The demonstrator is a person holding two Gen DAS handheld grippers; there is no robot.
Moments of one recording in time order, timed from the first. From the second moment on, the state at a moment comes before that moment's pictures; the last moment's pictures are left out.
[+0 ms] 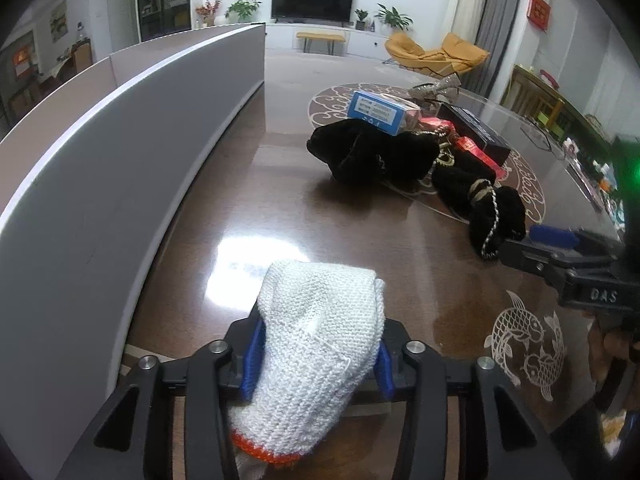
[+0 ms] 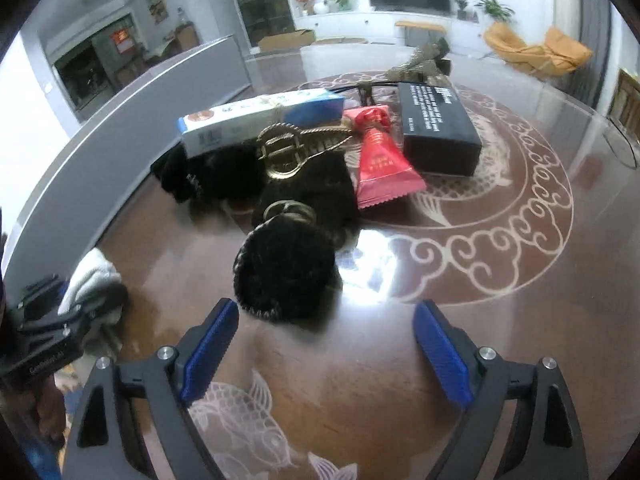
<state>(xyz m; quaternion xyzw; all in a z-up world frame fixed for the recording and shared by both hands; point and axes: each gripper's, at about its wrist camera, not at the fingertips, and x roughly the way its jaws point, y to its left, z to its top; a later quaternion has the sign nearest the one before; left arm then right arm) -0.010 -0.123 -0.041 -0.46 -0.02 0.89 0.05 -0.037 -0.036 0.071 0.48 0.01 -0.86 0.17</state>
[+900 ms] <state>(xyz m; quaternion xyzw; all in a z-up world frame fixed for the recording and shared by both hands) 0.010 -0.251 0.084 -0.41 -0.12 0.90 0.01 -0.013 -0.156 0.206 0.40 -0.02 -0.85 0.35</state>
